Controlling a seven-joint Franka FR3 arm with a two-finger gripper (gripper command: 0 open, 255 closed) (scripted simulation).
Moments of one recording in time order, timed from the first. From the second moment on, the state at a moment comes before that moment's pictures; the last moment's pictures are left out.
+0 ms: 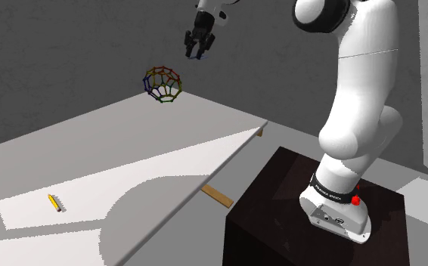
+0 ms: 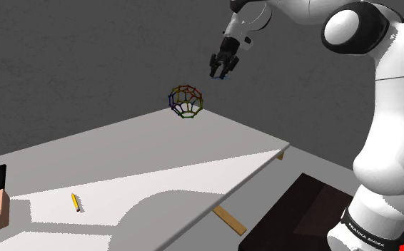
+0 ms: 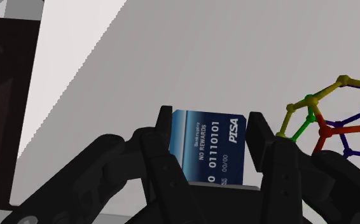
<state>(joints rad) -0.41 0.35 0.16 -1.26 0.51 1.46 1.32</state>
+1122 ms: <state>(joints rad) -0.44 0.55 0.13 -1.11 0.48 1.46 1.24</state>
